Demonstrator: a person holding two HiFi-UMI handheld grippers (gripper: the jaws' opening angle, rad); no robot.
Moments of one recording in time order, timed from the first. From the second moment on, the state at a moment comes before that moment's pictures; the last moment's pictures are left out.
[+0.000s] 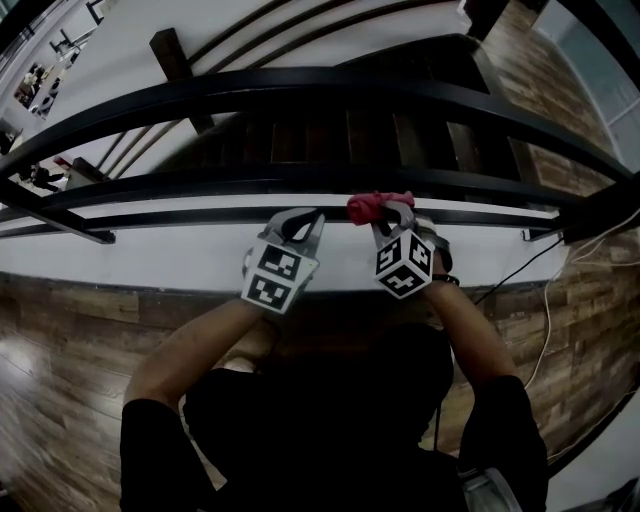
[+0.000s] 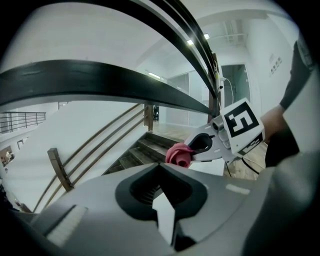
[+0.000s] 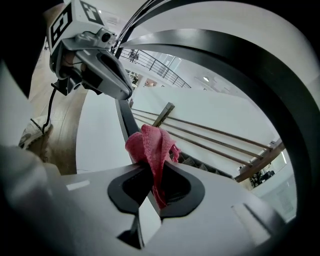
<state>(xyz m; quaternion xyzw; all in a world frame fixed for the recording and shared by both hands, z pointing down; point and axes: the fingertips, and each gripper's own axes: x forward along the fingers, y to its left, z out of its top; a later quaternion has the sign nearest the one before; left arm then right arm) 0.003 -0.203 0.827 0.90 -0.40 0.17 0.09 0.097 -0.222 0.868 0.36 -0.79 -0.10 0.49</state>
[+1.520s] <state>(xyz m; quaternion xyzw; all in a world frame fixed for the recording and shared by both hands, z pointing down) -0.255 -0.191 0.840 0.79 -0.60 0.08 0.13 -0.155 -0.214 0.872 0.22 -0.81 -0.22 0.49</state>
